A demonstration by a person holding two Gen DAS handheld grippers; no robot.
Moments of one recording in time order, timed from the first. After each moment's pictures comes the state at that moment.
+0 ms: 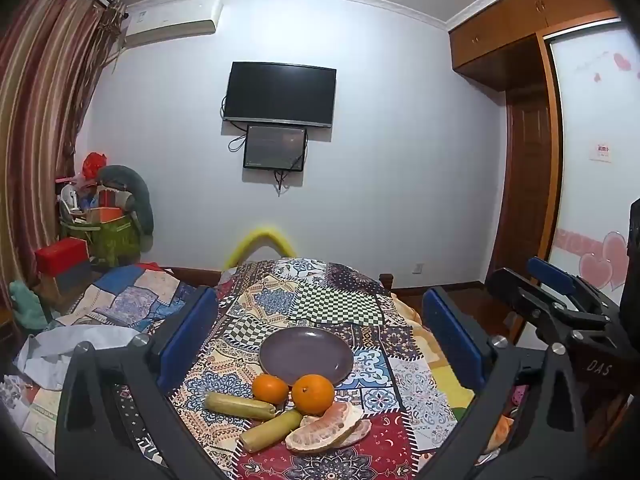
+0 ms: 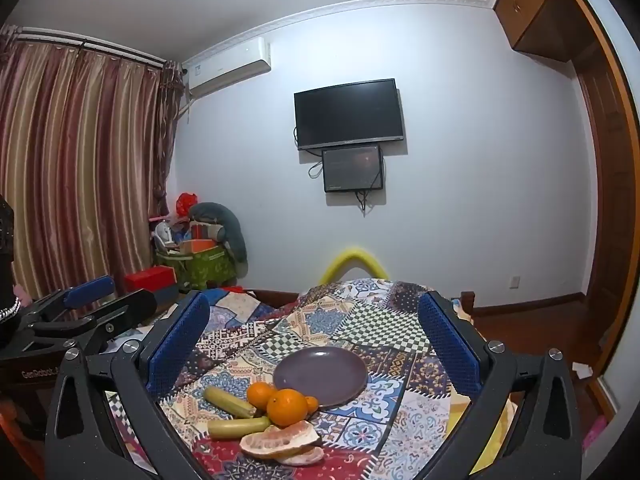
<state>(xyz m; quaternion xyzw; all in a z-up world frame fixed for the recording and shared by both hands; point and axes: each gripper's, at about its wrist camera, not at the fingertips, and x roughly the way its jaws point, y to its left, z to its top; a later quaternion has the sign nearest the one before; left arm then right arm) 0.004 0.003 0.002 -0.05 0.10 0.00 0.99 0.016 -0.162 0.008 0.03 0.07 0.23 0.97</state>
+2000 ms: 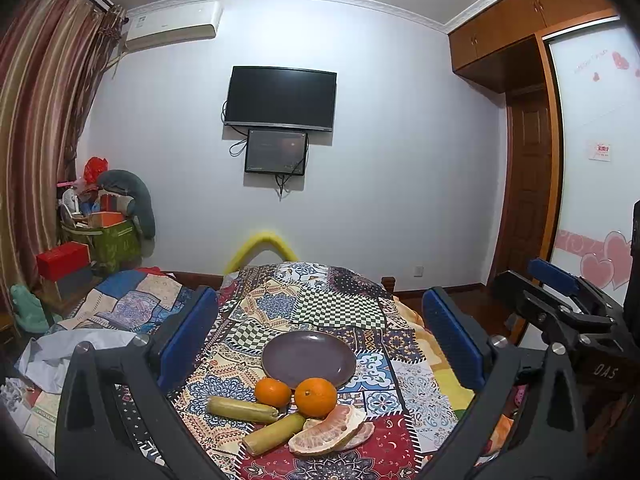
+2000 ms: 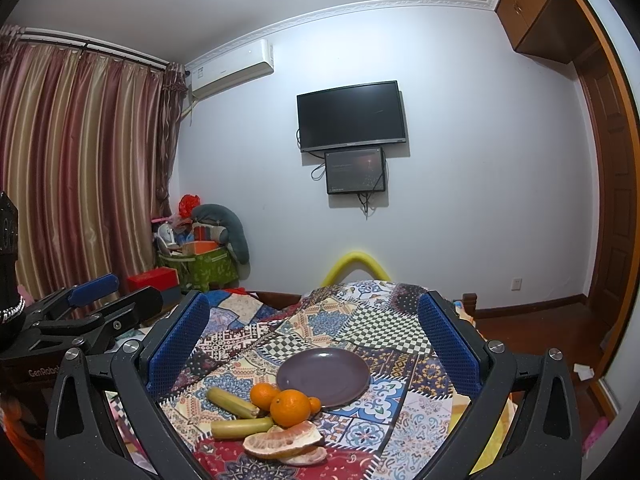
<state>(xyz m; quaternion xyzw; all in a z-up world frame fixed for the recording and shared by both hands) 0.001 -0.003 0.002 -0.04 0.09 0.00 1.00 0.012 -0.162 0.009 0.03 0.07 0.23 0.97</state>
